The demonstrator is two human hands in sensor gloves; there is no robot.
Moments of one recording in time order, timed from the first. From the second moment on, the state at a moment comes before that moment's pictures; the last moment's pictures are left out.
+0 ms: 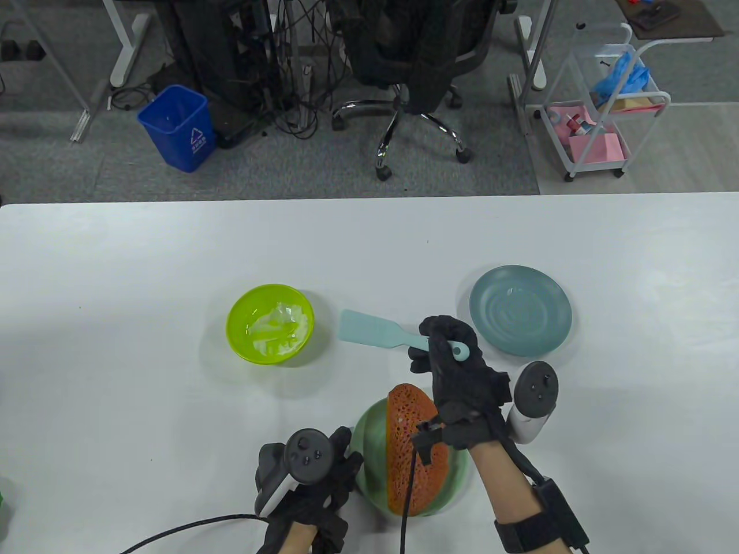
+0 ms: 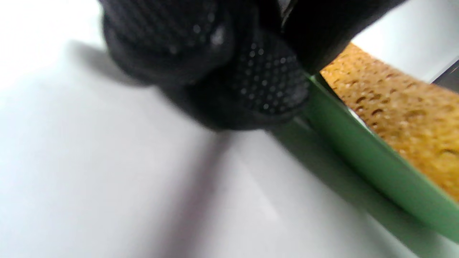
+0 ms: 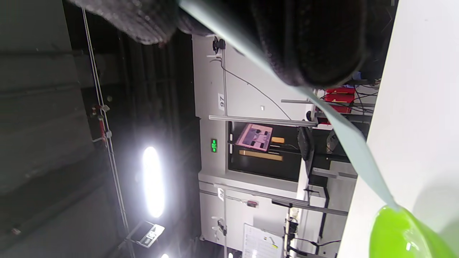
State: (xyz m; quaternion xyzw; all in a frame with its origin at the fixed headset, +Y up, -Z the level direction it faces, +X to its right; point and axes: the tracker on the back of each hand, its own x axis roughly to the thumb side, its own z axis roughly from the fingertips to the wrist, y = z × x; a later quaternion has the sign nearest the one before) left_hand -0.129 -0.782 -0.148 -0.17 -0.07 0.28 0.94; right_hand 0.144 -0.683 -0.218 0.11 -0.11 0.68 0.71
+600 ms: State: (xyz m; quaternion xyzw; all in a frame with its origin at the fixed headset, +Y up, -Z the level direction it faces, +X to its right) left_hand -0.130 -0.782 -0.147 -0.17 -0.06 0.29 0.94; right_hand 0.229 -0.734 -0.153 0.09 -0.12 0.60 0.79
